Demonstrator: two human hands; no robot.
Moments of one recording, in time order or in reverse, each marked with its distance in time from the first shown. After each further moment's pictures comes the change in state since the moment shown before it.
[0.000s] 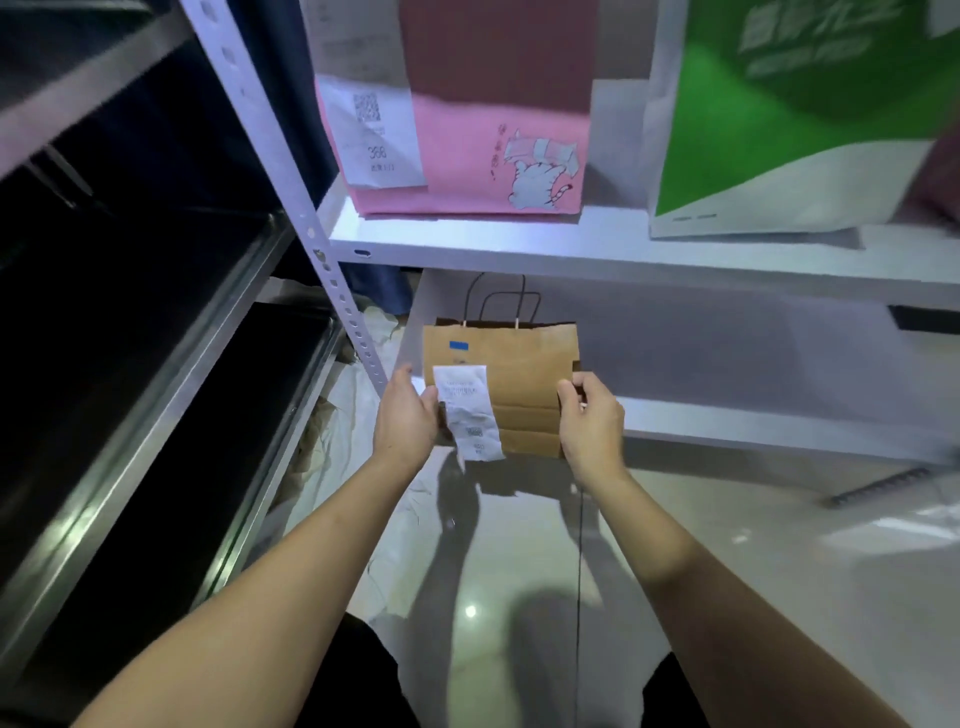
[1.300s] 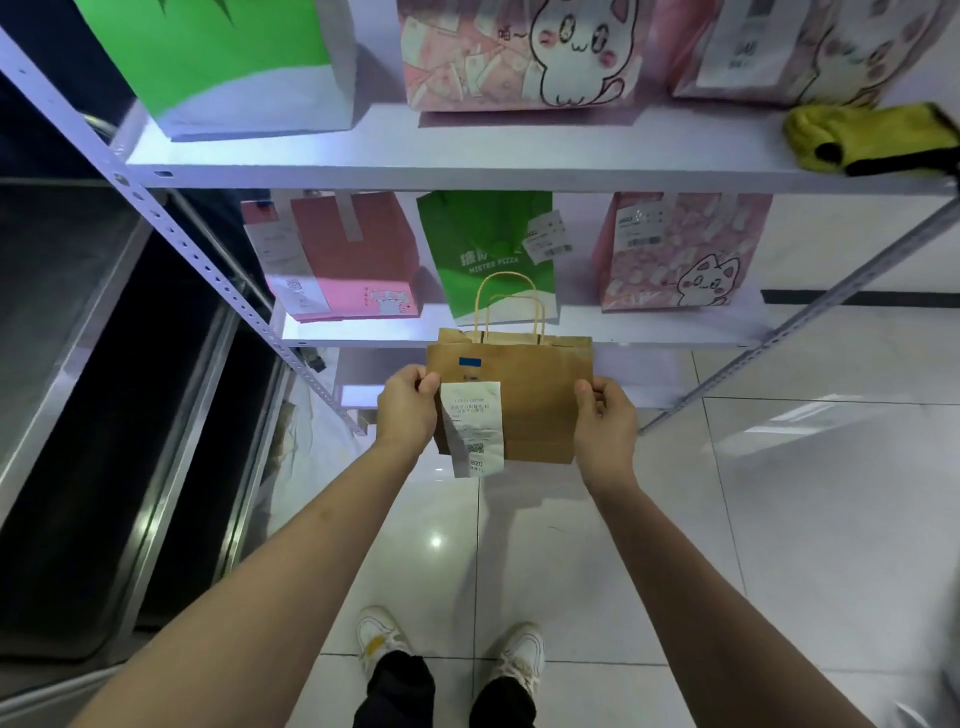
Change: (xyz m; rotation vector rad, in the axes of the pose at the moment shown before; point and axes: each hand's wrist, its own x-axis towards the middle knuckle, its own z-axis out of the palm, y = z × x) left_hand -0.204 0.357 -0.131 -0.194 -0.203 -0.129; right_hand -0.097 -0.229 -0.369 0.135 0.183 0.199
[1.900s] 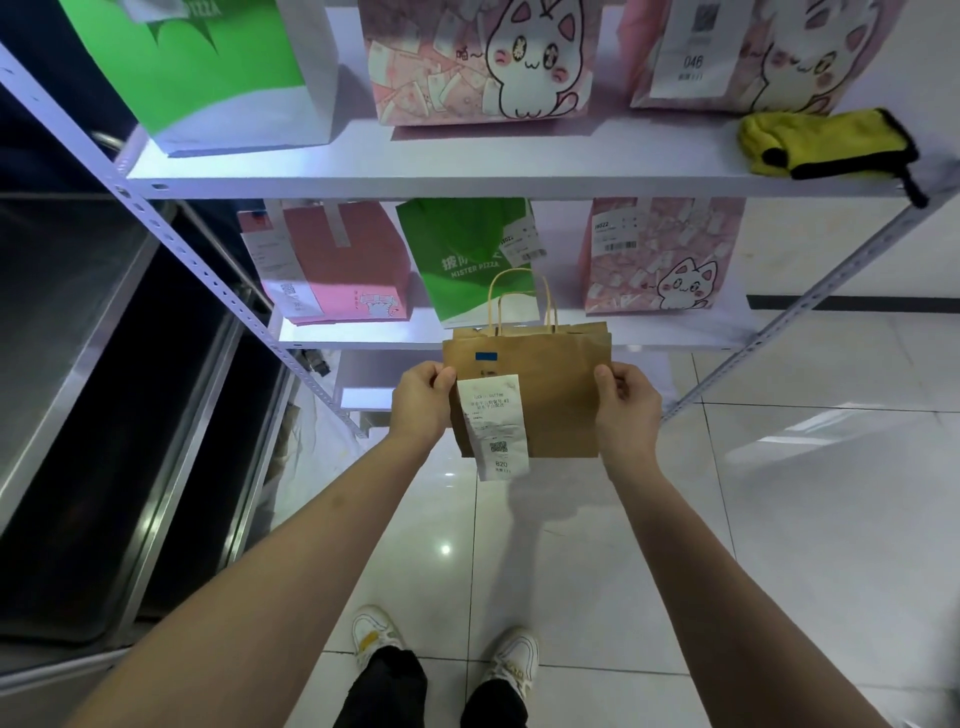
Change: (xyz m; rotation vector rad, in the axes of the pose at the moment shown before) left_hand -0.028 0.026 0.034 -0.054 -0.074 0.010; right_hand 0.027 -0.011 -0.062 0.004 0.022 -0.015
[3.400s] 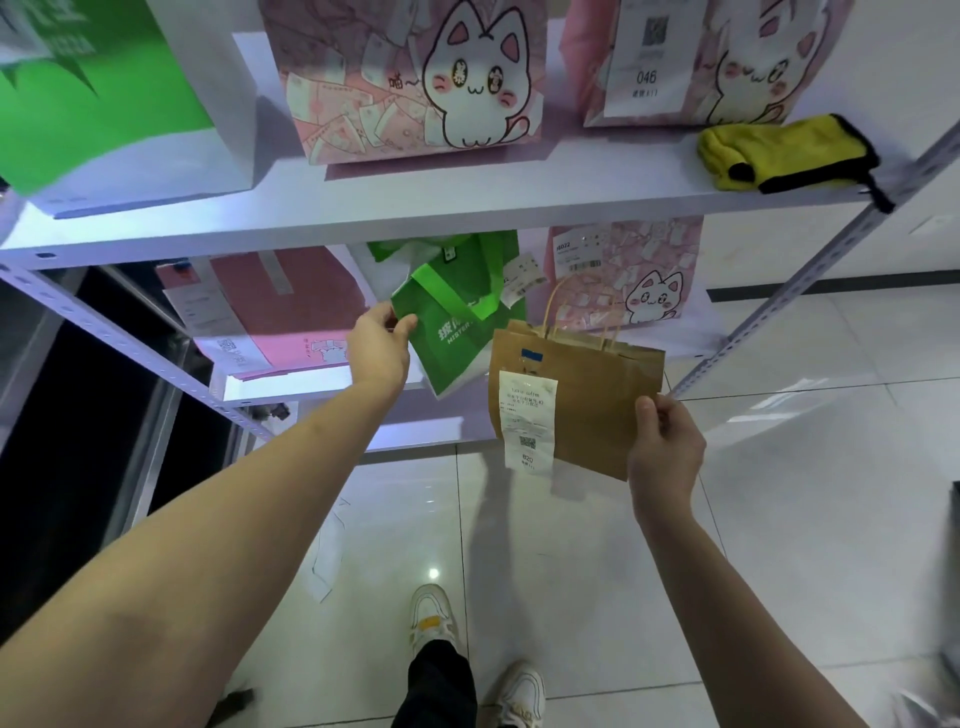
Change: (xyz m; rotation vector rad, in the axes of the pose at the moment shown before) left_hand 0.132 0.064 0.003 0.050 0.098 0.230; right_hand 0.021 0.012 -0.025 0.011 0.297 0.072
